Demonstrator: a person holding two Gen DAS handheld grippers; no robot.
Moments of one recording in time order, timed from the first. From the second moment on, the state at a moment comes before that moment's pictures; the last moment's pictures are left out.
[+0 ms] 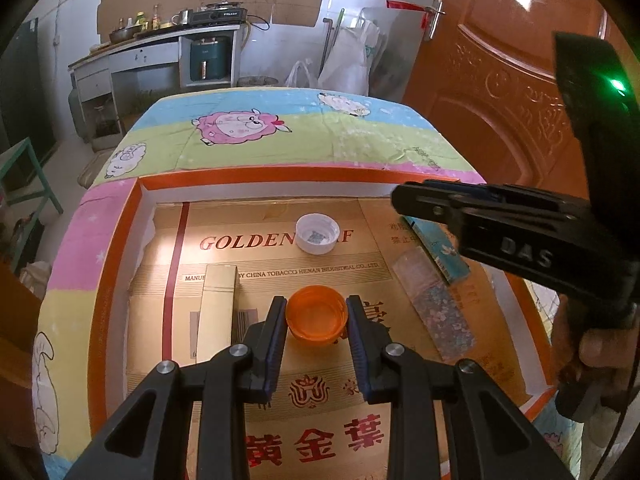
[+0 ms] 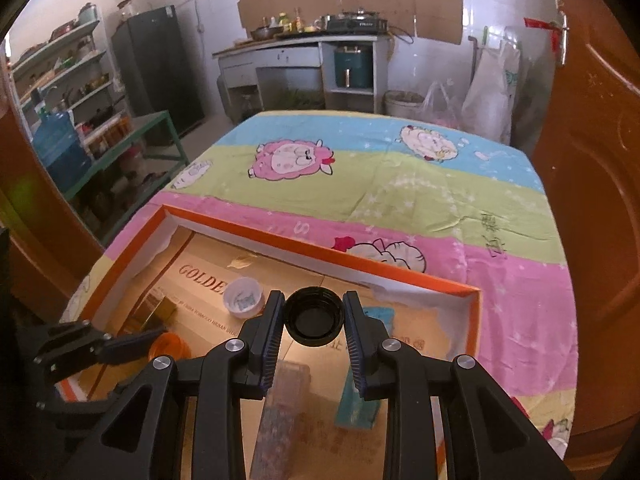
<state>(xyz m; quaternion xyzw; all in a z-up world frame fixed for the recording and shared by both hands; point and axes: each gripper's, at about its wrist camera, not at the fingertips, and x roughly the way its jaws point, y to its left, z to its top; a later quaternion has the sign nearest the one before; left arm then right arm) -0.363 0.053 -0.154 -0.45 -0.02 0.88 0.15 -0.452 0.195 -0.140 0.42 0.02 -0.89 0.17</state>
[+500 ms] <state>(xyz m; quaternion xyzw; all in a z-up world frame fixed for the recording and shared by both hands) -0.366 0.055 -0.161 -0.45 -0.01 0.88 0.16 -0.484 0.178 -0.164 0.46 0.03 -0.87 0.17</state>
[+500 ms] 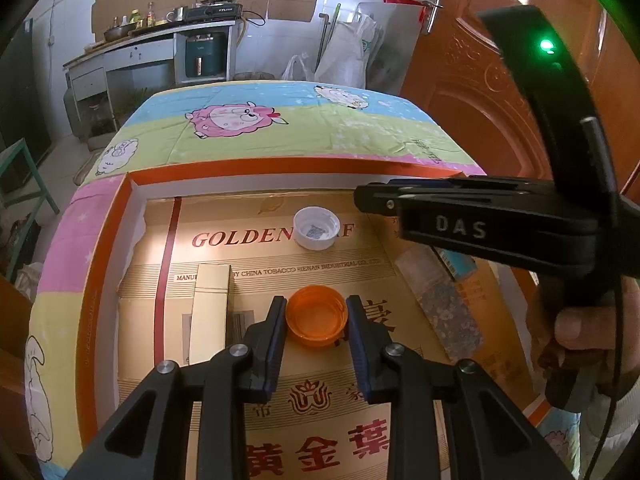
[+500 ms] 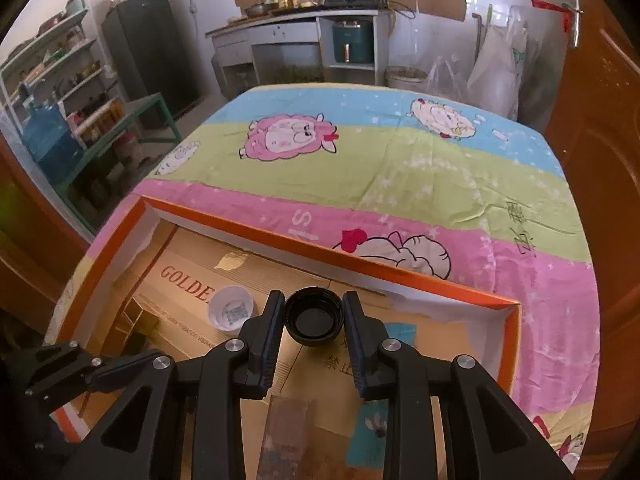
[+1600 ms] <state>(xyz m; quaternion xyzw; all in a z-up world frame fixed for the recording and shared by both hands) -0.355 0.052 -0.145 -0.42 -0.02 0.89 0.17 -0.477 0.185 -0.156 0.45 0.01 -0.88 0.16</state>
